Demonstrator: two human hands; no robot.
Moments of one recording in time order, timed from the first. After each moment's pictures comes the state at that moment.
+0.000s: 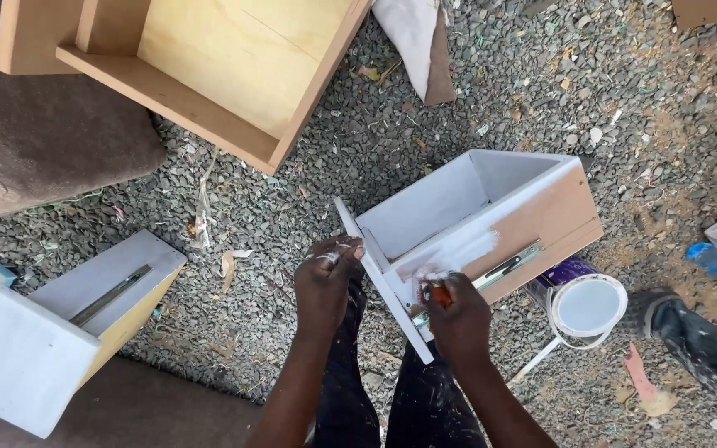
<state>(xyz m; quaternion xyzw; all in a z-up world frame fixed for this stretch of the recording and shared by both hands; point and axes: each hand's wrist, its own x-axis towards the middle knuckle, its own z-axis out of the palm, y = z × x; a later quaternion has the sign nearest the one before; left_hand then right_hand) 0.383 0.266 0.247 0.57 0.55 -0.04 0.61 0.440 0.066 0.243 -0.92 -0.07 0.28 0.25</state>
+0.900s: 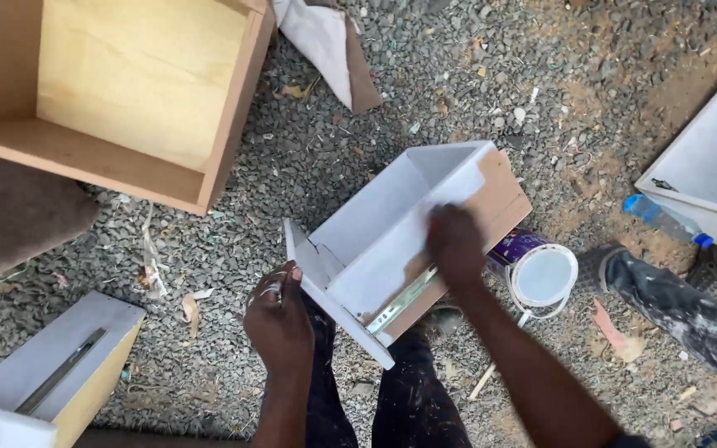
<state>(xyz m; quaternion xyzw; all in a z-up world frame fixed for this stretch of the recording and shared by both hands) 0.407 0.260 0.273 0.66 0.59 -0.07 0.46 0.550 0.008 0.140 -0.94 -0.31 0.13 0.06</state>
